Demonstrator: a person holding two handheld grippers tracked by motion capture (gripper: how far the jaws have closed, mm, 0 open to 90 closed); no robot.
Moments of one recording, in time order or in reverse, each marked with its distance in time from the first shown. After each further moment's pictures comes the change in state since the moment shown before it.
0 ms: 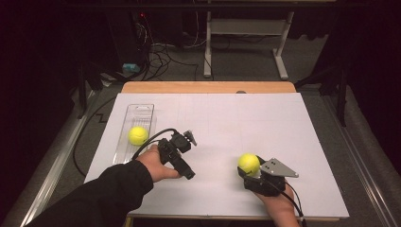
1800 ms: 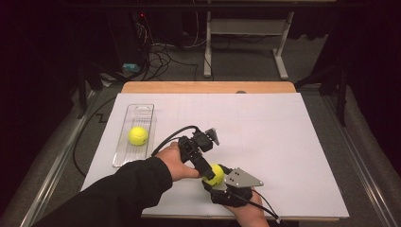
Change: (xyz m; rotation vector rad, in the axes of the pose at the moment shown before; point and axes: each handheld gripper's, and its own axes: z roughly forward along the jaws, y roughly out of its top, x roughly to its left) left arm -0.042 0.042 -0.009 0.006 -0.036 0.077; right arm 0.083 0.013 0.024 -0.053 0.227 -0.084
